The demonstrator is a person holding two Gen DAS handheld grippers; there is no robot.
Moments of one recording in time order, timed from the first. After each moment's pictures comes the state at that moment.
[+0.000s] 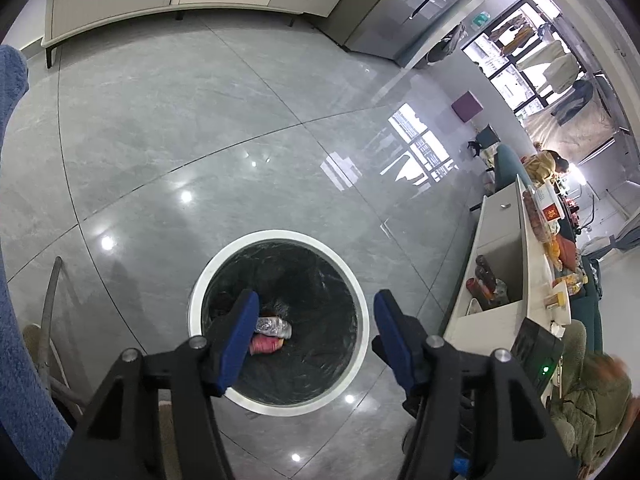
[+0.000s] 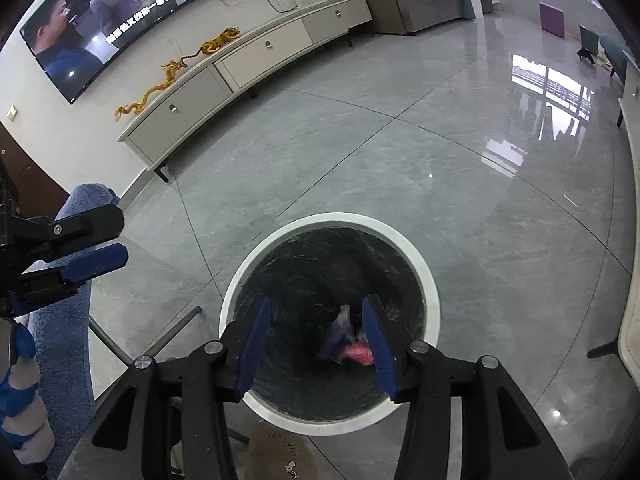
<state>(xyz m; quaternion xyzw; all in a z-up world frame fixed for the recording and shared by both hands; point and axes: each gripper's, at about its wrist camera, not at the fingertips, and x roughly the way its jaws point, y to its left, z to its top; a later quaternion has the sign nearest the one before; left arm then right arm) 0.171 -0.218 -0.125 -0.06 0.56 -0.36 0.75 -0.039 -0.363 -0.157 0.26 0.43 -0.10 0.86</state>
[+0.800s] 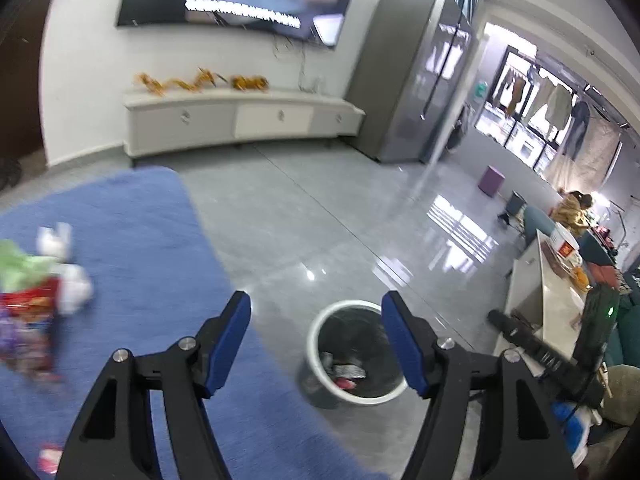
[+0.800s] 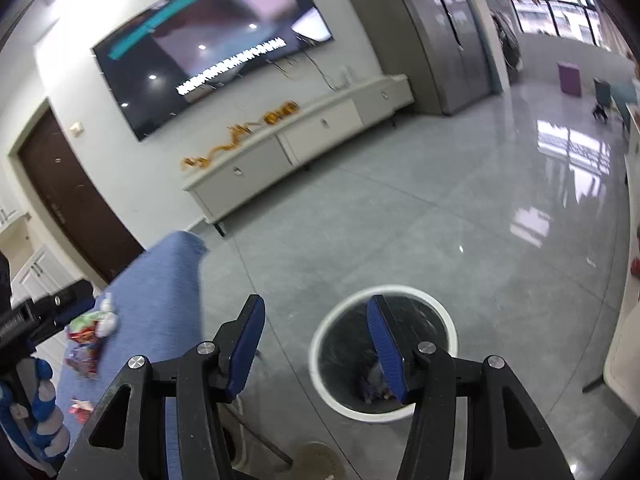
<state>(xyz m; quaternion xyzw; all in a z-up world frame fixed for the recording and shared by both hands) 0.054 -0.012 0.039 -0.04 0.35 -0.28 0.89 -0.112 -0.297 0.002 0.22 0.29 -0.05 0.93</state>
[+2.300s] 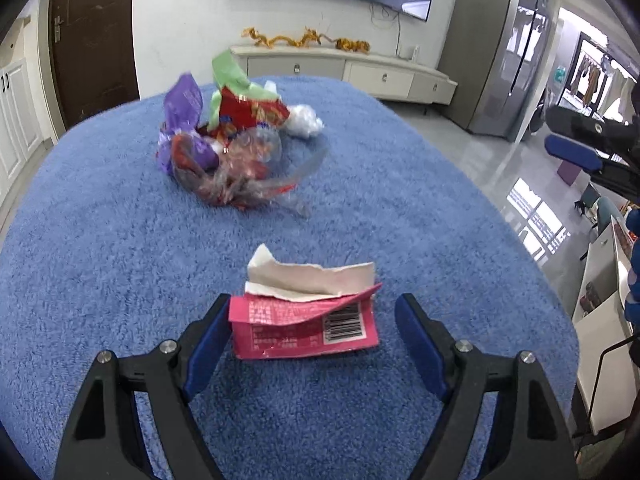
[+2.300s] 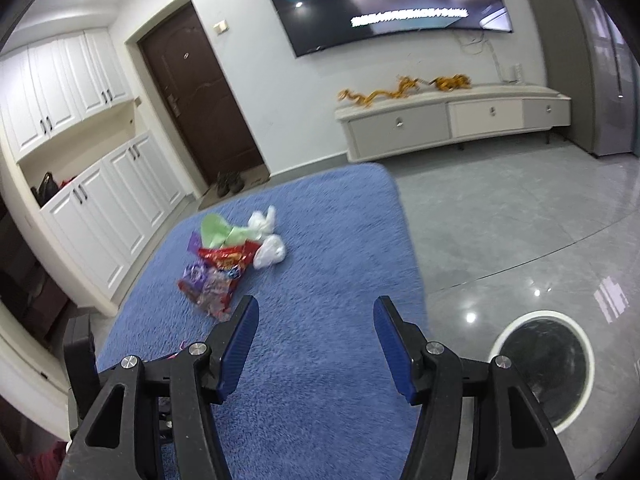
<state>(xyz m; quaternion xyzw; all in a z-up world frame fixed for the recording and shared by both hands) 0.001 0.177 -0.075 -0.01 0.43 -0.14 0.89 -0.027 -0.060 0.014 0.10 0.35 0.19 0.91</state>
